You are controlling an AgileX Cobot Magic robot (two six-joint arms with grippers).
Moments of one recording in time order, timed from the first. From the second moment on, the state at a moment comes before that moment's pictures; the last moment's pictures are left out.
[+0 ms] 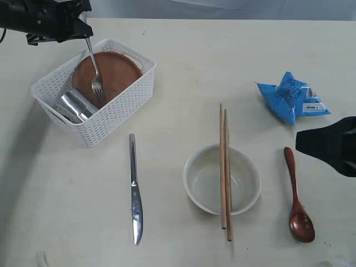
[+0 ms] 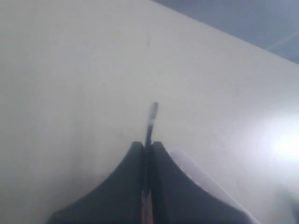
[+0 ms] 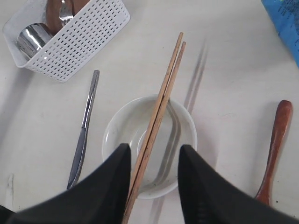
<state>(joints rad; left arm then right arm) -0.03 1.98 -1.28 -1.36 0.54 0.96 0.33 0.66 -0.51 0.39 0.77 0.03</state>
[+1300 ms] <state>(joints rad) 0.07 1.69 -1.00 -1.63 1.21 1.04 0.37 0.76 -0.64 0.53 0.82 -0.13</state>
